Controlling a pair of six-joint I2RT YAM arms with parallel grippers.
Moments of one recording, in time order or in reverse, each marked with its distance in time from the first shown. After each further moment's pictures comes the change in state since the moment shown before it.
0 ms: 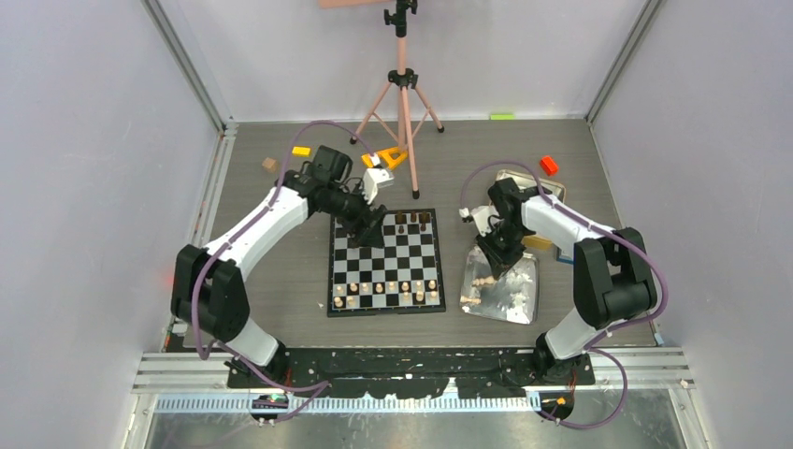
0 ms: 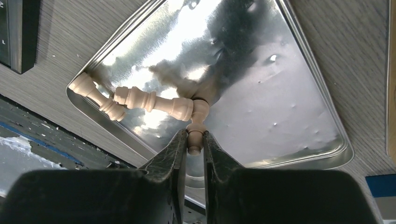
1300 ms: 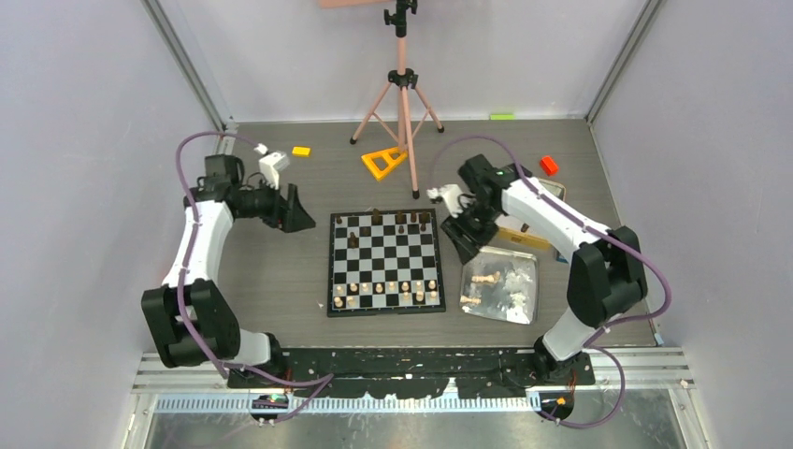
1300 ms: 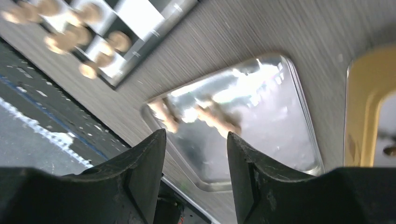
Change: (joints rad) left arm 0.629 -0.147 -0.128 -0.060 0.194 -0.003; right arm 0.227 0.050 0.335 -0.129 -0.087 0.033
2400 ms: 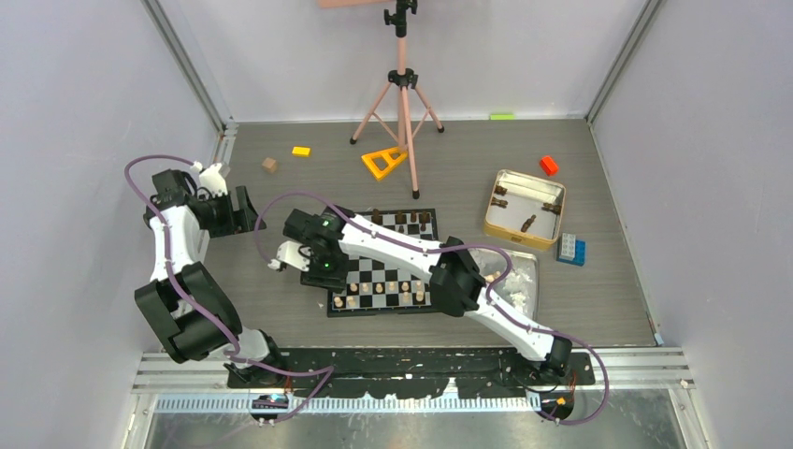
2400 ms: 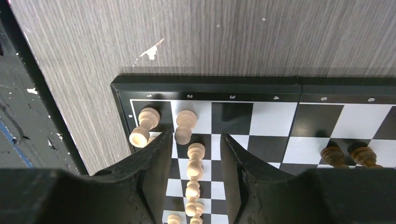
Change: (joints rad) left arm 0.294 0.048 -0.009 0.023 -0.268 -0.137; right arm 0.644 0.900 1.159 -0.204 0.114 -0.040
